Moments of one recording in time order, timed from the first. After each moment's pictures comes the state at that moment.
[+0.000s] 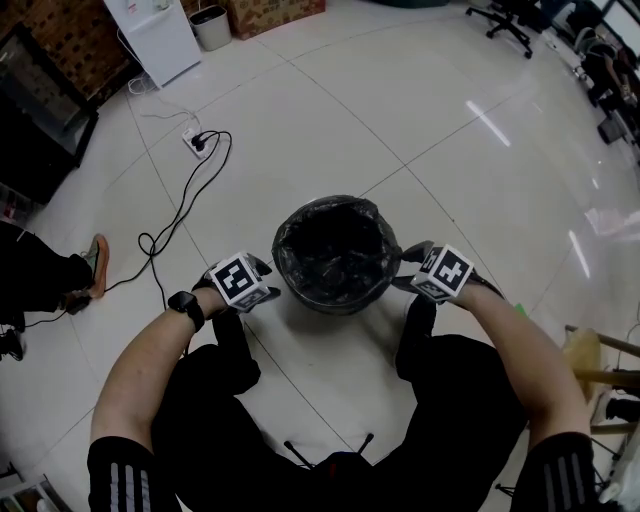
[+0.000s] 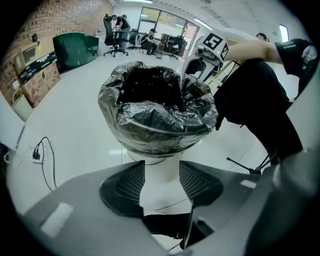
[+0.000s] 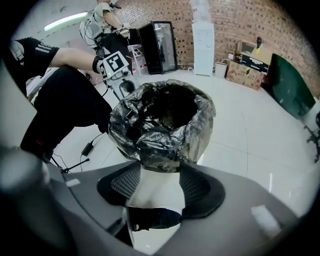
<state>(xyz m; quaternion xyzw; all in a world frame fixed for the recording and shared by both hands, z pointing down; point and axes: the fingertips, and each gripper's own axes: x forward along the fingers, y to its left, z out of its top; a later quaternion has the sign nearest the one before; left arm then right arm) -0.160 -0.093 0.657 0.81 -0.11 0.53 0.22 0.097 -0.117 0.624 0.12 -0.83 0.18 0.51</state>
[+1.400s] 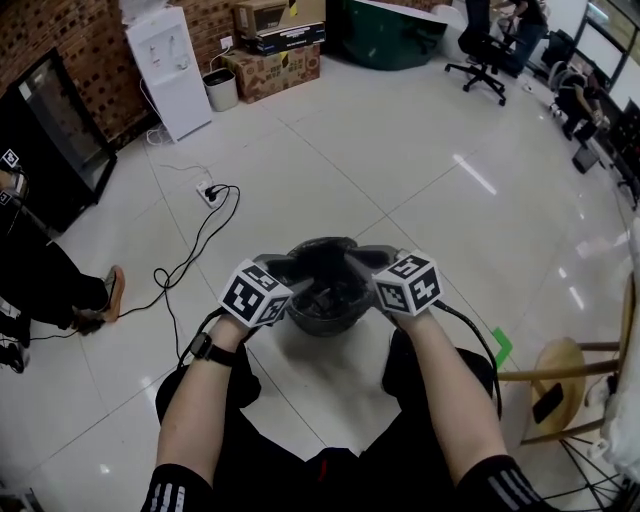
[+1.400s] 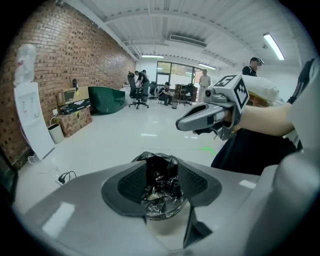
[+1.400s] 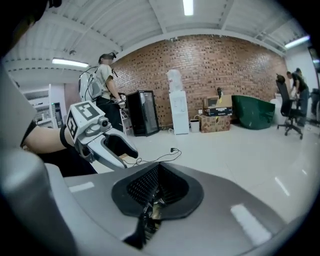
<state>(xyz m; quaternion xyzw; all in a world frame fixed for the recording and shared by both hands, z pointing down) -0.075 -0.107 0.431 0.90 -0.29 0.31 0.13 -0.002 -0.132 0.408 0.30 -0.92 0.15 0.21</state>
